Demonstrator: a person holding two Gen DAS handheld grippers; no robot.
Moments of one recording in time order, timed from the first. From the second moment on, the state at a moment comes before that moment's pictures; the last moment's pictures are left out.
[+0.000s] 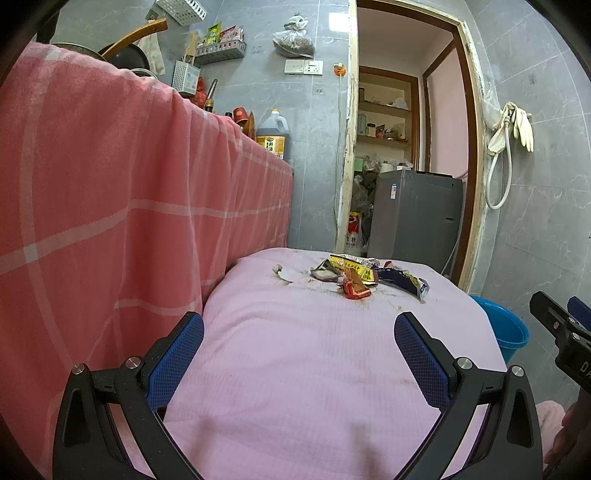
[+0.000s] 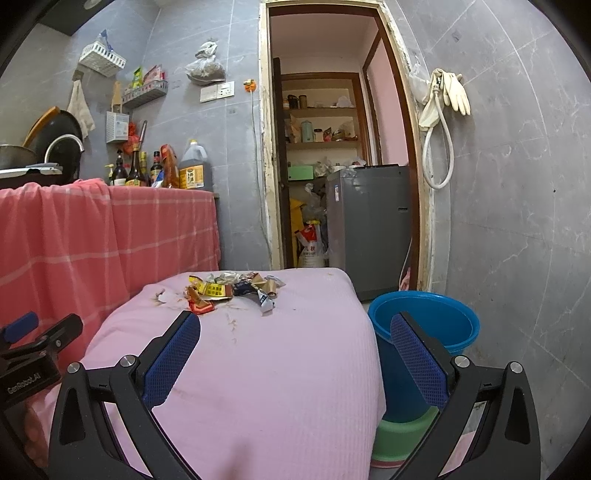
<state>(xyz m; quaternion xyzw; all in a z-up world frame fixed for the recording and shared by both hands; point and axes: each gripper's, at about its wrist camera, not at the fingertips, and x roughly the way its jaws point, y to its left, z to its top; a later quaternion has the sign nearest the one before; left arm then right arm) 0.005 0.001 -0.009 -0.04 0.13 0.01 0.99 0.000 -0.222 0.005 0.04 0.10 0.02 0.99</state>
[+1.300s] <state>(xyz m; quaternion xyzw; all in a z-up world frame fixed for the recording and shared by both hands) 0.005 0.000 -0.006 -0.05 0.13 0.01 0.99 0.000 -0.223 0.005 0.04 0.10 0.02 0.99</state>
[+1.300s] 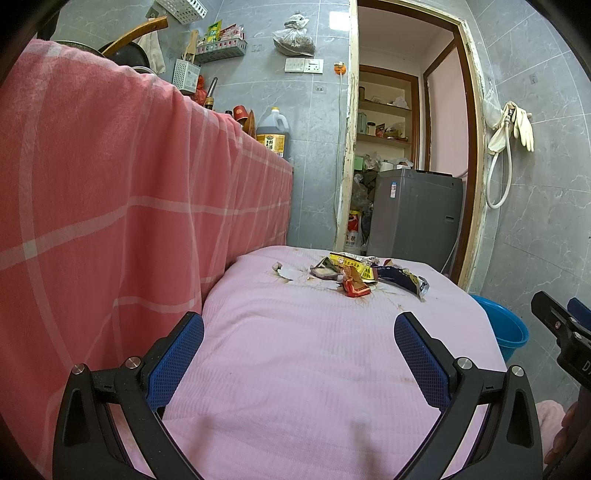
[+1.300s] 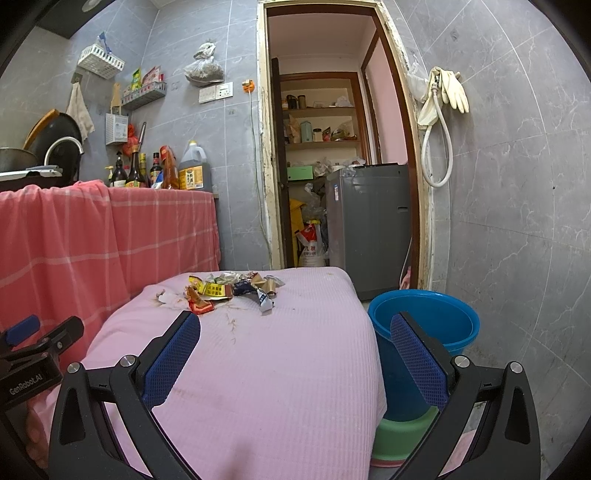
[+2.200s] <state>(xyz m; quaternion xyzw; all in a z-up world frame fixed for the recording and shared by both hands) 0.007 0.001 -0.007 -0.04 0.14 0.01 0.99 0.002 -0.219 0.003 0.04 0.11 0.03 0.99</state>
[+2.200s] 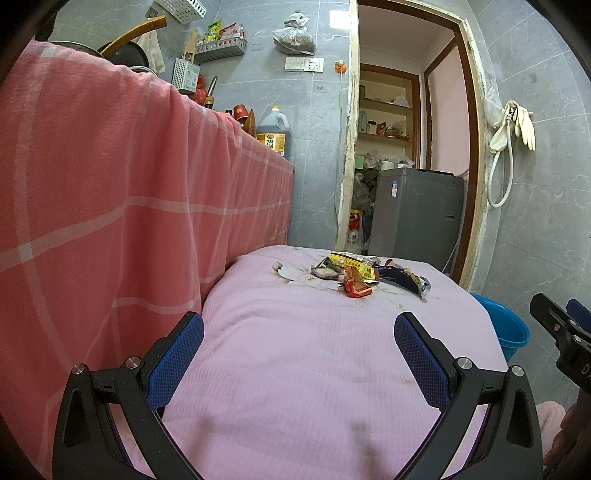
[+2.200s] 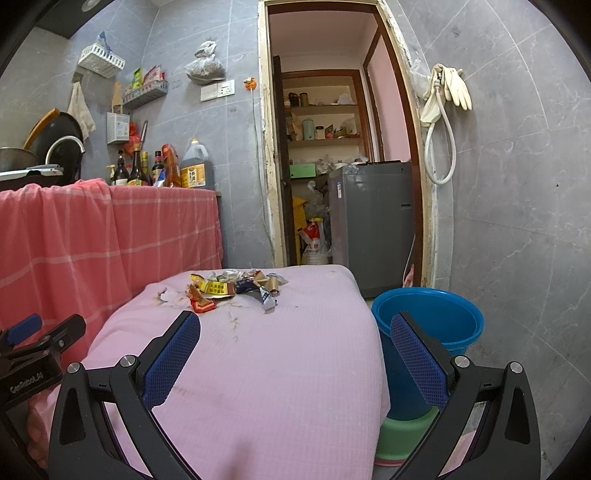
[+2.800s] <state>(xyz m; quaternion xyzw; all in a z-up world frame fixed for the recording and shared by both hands) 0.046 0.002 0.011 -0.04 0.14 0.02 0.99 0.041 -0.222 0.024 0.02 0.08 0.05 1.00</state>
